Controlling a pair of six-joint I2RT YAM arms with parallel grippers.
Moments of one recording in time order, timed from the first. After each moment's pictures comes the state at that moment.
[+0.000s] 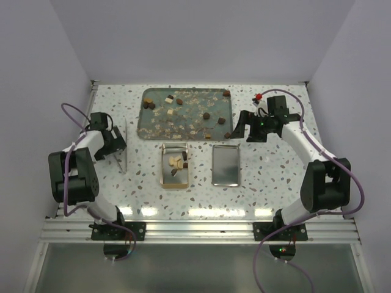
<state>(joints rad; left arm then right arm) 0.20 1.64 0.95 -0.44 -0.15 -0.33 0.12 1.55 1.17 -0.60 -0.51 0.28</state>
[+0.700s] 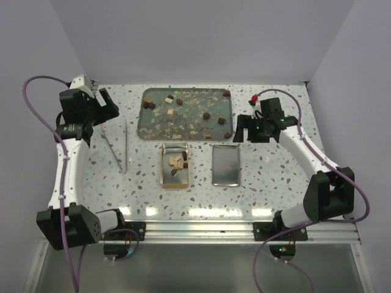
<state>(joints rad) 0.20 1.23 1.20 -0.48 0.10 -0.27 0.21 1.46 1.16 -0.64 -0.26 0.22</state>
